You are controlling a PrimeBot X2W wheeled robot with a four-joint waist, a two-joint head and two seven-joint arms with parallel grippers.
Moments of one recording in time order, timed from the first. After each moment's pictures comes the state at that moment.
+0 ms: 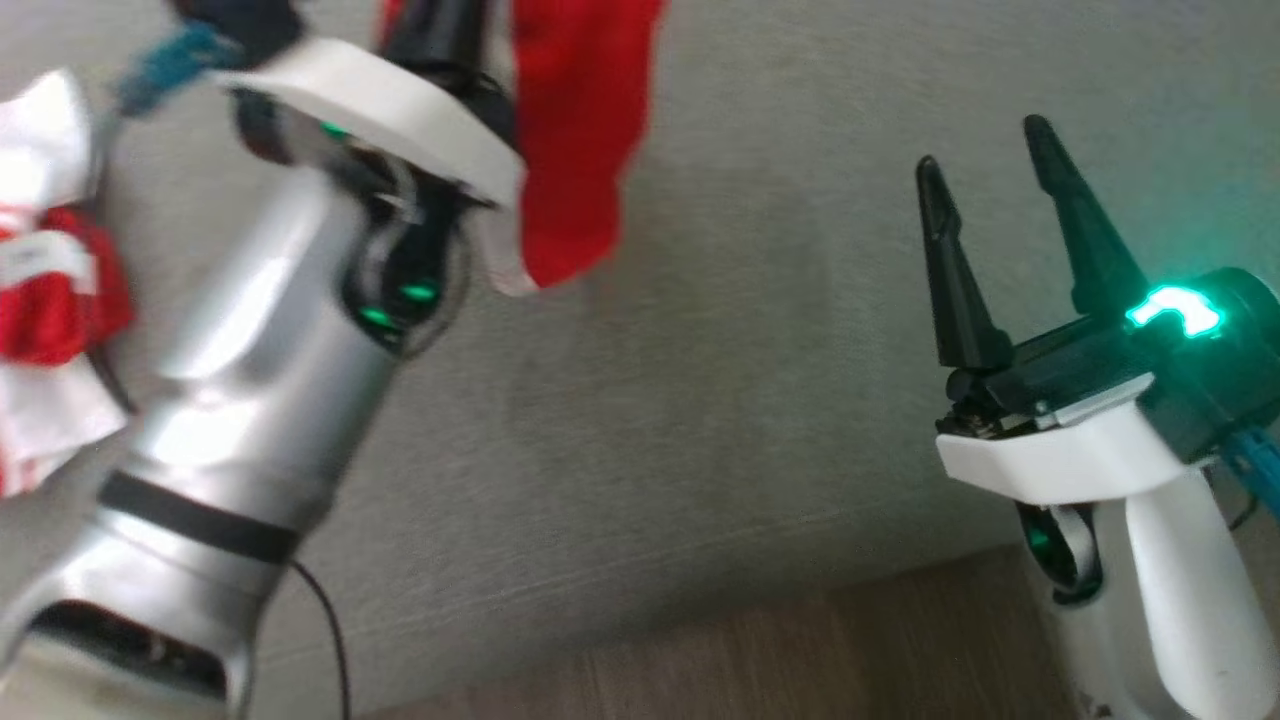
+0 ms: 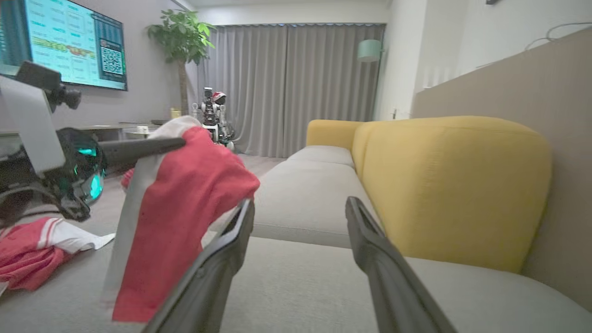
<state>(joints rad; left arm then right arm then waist) -0.92 0.22 -0.67 0.44 -0.96 0.01 -0.22 -0.27 -0.06 0.11 -0.13 0.08 0.13 -0.26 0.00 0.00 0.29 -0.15</state>
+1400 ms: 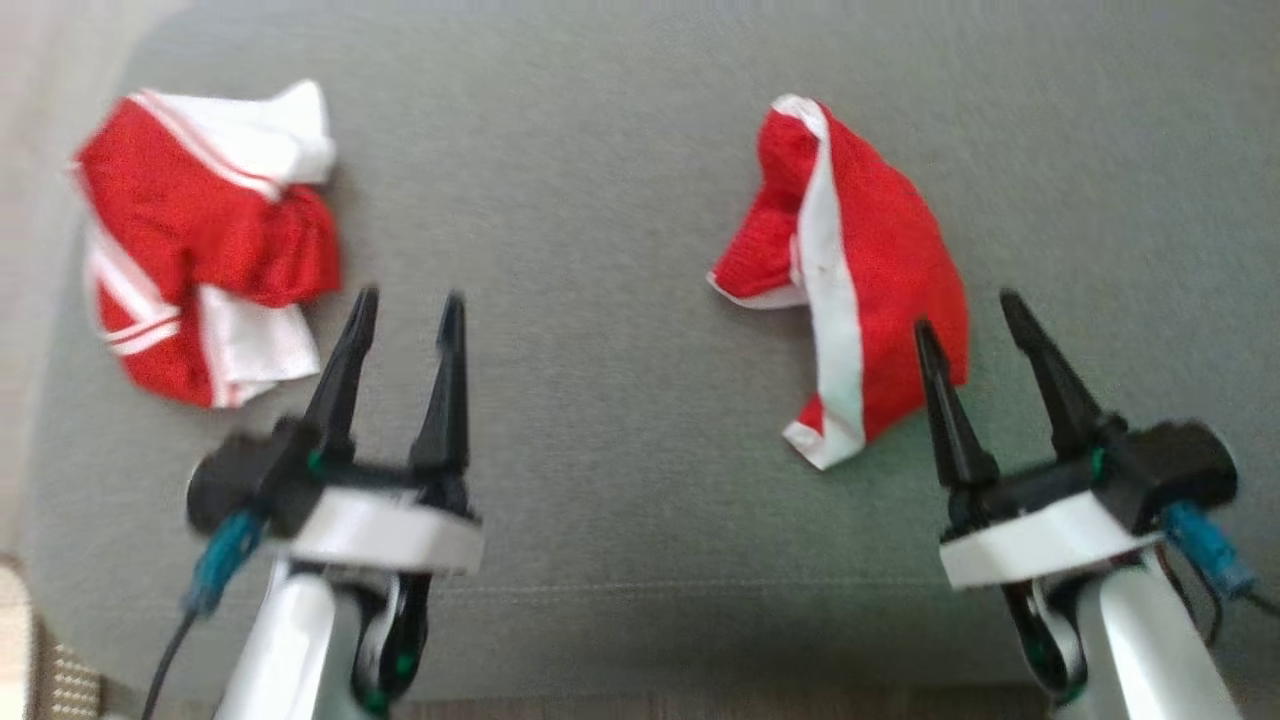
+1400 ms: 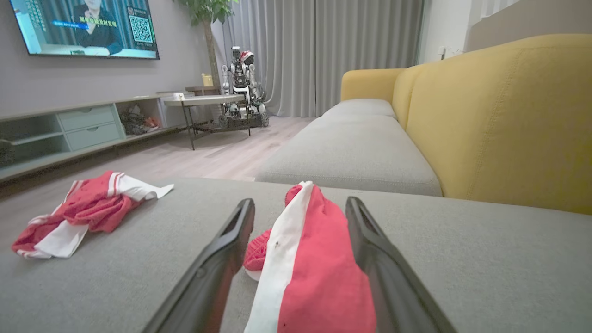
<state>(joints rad) -0.18 0.05 -0.26 0.06 -0.26 -0.02 -0.26 -0.12 -0.06 0.07 0.02 0.10 0.13 -0.26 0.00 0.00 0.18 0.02</state>
